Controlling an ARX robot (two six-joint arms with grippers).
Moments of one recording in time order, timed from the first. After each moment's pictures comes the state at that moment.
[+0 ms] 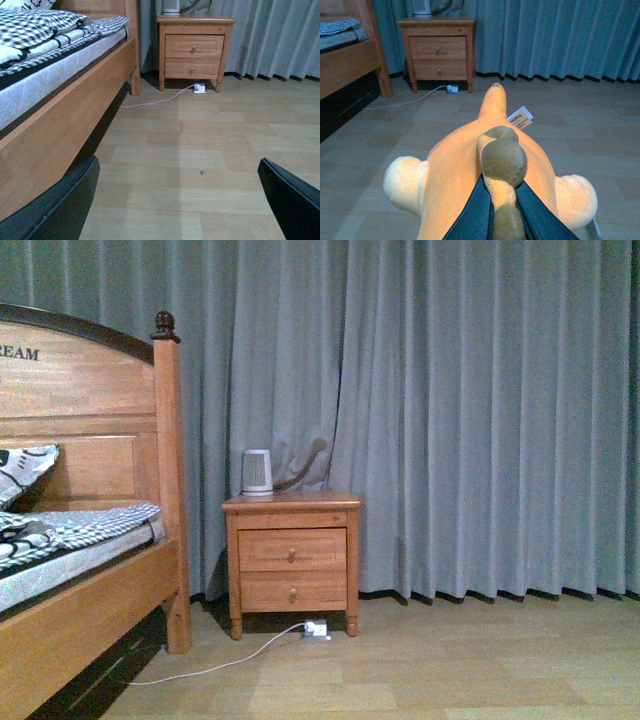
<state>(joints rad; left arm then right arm) 0.00 0.00 0.01 0.00 0.00 0.00 0.00 0.01 0.01 0.00 0.00 0.01</state>
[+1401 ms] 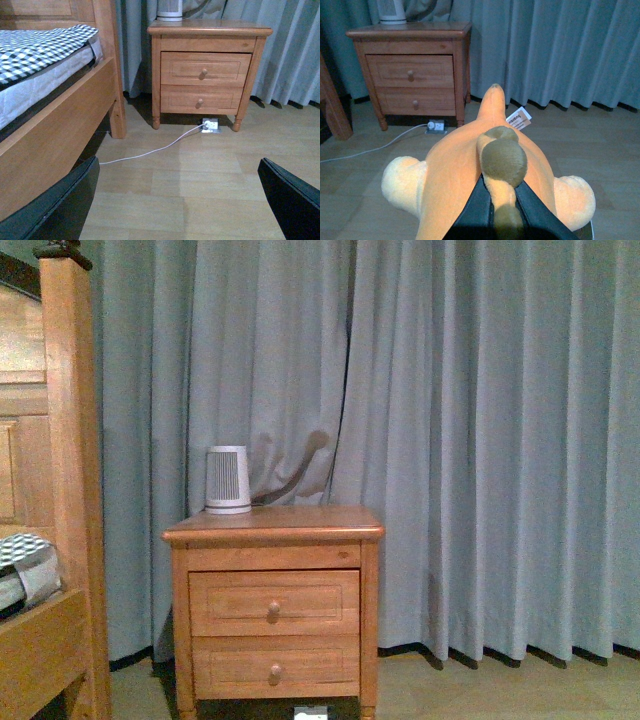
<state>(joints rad) 0.00 0.00 0.01 0.00 0.00 0.00 0.00 0.01 0.01 0.00 0.00 0.01</state>
